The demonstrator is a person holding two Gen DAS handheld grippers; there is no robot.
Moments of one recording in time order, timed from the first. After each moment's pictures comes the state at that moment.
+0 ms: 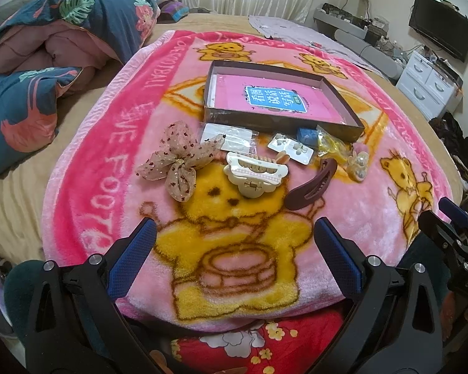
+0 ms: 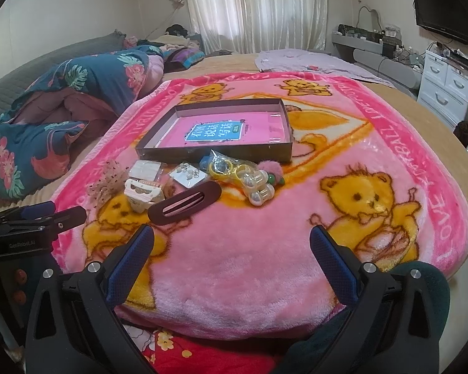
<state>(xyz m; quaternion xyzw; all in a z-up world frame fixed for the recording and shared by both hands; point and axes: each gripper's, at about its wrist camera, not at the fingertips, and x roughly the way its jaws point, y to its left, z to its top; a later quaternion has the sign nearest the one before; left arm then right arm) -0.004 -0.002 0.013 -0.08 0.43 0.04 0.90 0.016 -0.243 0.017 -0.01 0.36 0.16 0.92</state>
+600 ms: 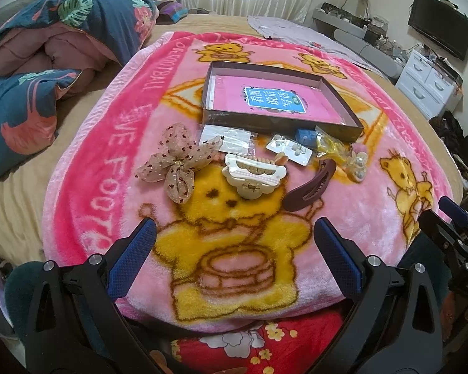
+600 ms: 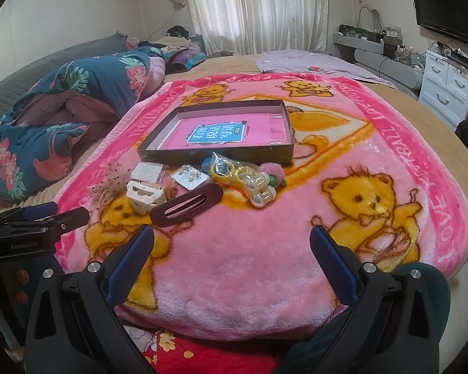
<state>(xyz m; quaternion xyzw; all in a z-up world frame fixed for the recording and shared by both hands) -0.004 -0.003 0.014 -0.08 0.43 0.04 0.90 0.016 -0.243 0.017 0.00 0.36 0.17 0.92</state>
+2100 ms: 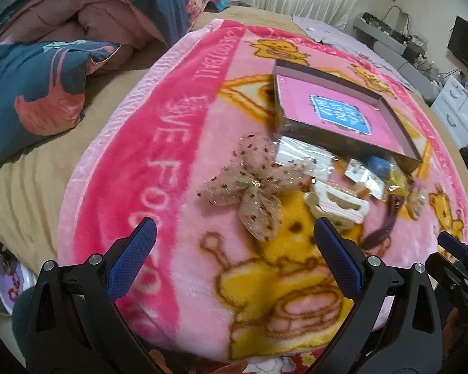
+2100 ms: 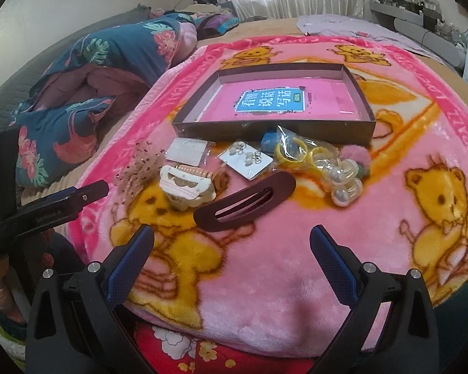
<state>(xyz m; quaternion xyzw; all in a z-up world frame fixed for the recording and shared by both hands) 0.034 0.075 -0.015 -0.12 0.44 0.11 0.88 0.075 -0.179 -0.019 0.02 0.44 0.25 0.86</state>
